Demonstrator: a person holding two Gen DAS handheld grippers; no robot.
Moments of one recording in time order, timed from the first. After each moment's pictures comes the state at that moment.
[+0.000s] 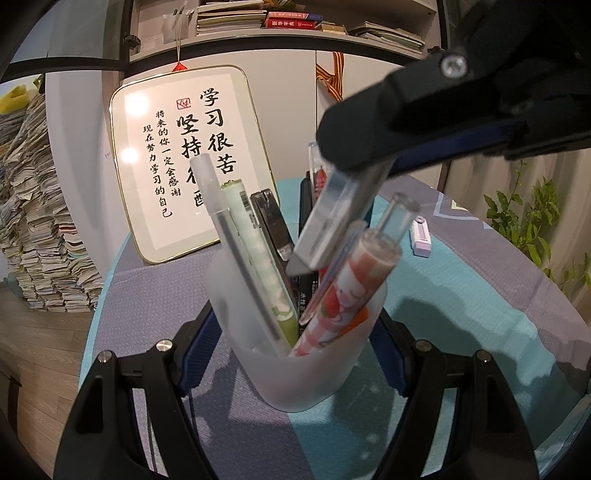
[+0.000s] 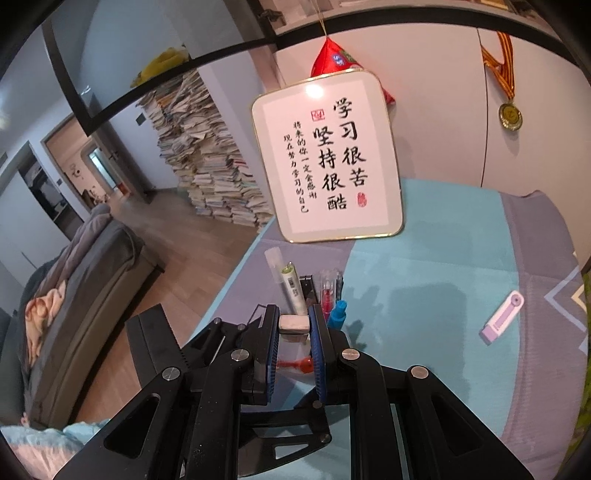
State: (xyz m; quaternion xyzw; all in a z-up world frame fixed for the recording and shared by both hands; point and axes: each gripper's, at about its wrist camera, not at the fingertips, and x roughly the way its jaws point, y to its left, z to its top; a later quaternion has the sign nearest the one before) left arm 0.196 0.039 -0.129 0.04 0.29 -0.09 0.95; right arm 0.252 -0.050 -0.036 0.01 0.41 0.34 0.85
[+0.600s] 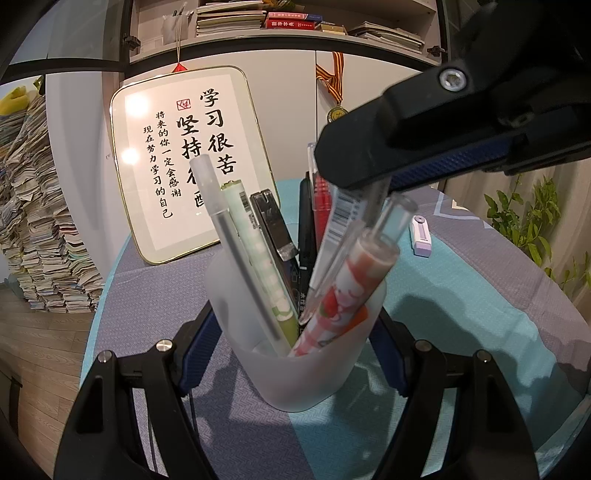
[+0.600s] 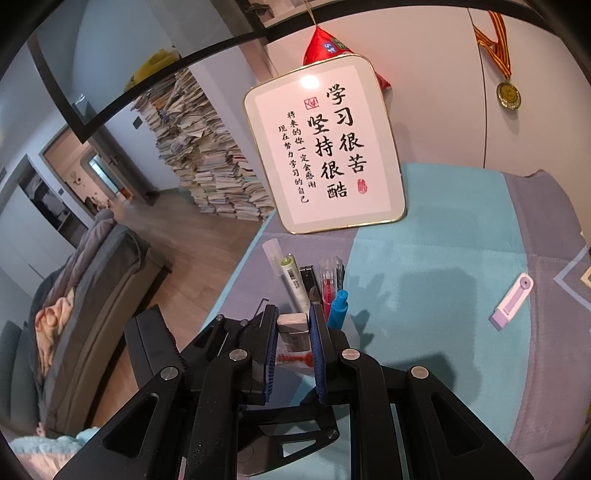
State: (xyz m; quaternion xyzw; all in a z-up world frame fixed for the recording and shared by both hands) left arm 0.196 0.039 -0.128 0.04 0.29 -0.09 0.95; right arm 0.254 -0.053 -0.040 0.03 0.42 0.34 0.84
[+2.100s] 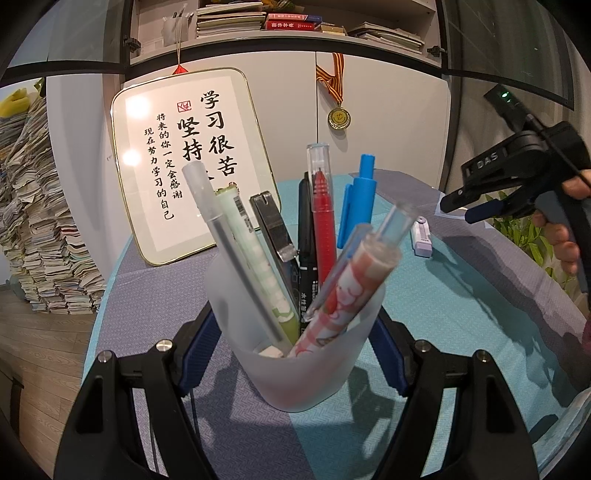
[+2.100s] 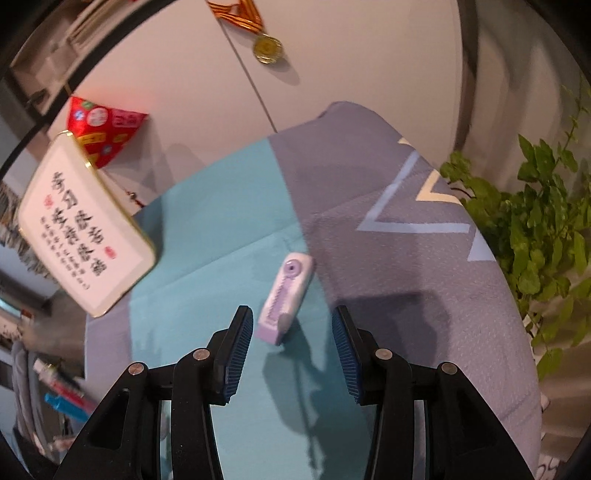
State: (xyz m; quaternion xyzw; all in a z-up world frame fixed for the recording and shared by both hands) left arm 0.196 0.042 -0.126 0.04 0.29 -0.09 0.95; right arm 0.338 -0.202 -0.104 0.15 0.48 0.03 0.86
